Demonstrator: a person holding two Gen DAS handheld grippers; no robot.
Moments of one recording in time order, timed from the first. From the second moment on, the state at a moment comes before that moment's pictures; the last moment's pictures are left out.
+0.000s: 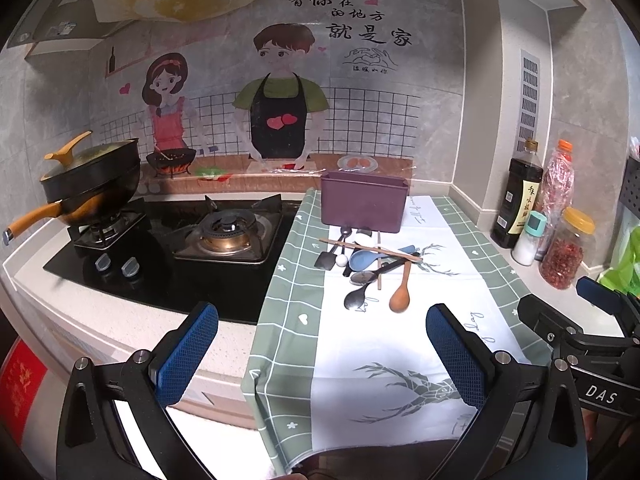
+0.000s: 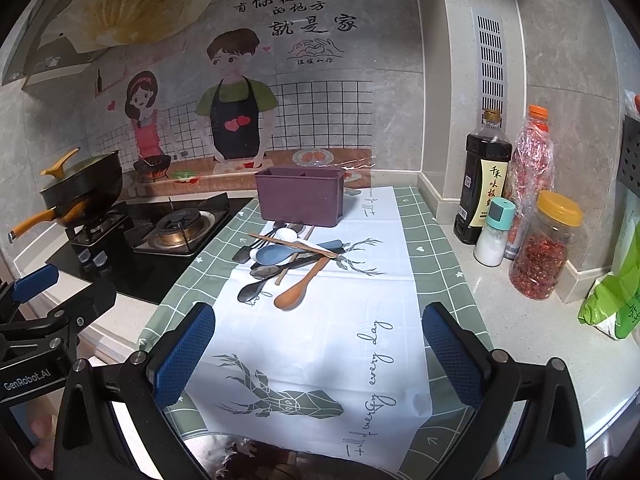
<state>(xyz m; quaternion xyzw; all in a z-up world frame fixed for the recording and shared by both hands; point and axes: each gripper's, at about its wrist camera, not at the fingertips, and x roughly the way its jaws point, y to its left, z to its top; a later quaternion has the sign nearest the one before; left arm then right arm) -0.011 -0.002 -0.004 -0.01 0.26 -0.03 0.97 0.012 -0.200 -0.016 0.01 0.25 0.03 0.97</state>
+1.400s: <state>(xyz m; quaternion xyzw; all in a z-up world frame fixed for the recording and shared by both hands) 0.007 -0.002 -0.001 -0.01 0.26 -0.04 0.96 0.019 -0.191 -0.014 0.00 0.26 0.00 0.97</state>
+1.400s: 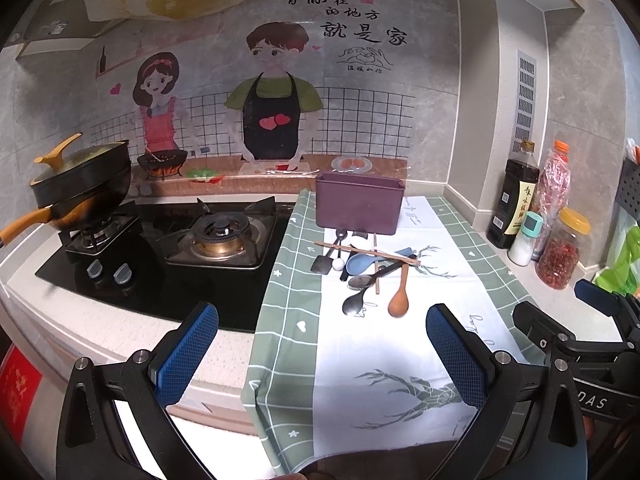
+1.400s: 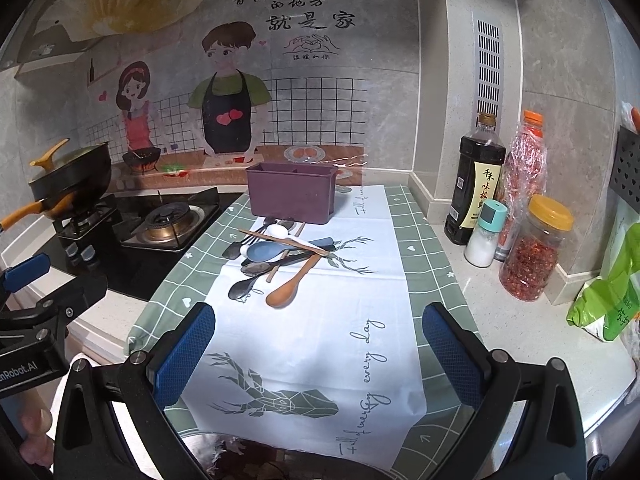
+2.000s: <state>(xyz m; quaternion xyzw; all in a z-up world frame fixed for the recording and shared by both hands) 0.131 0.033 -0.022 0.00 0.29 -0.05 0.95 0.133 -0.192 -0.022 -0.04 0.30 -0.05 0.95</state>
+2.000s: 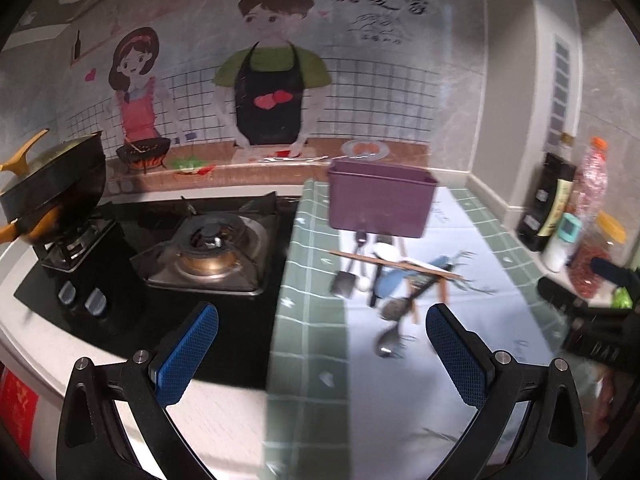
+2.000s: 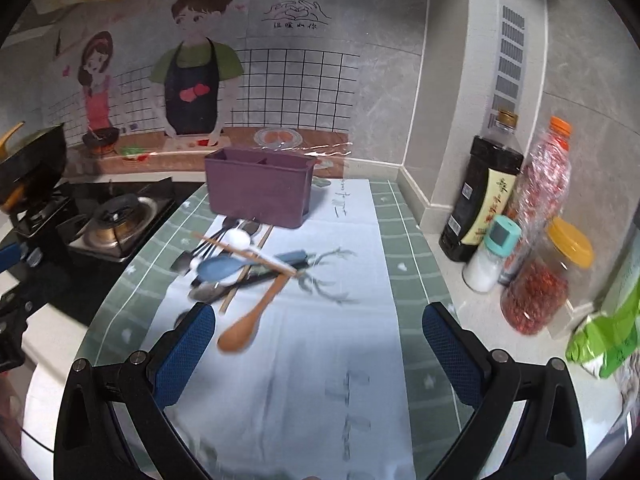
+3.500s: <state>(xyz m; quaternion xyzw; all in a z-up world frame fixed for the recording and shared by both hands) 0.265 0.032 -0.065 -0.01 0.37 -0.12 0.92 0.385 -0.164 -0.114 -0.07 0.48 0.23 0.84</state>
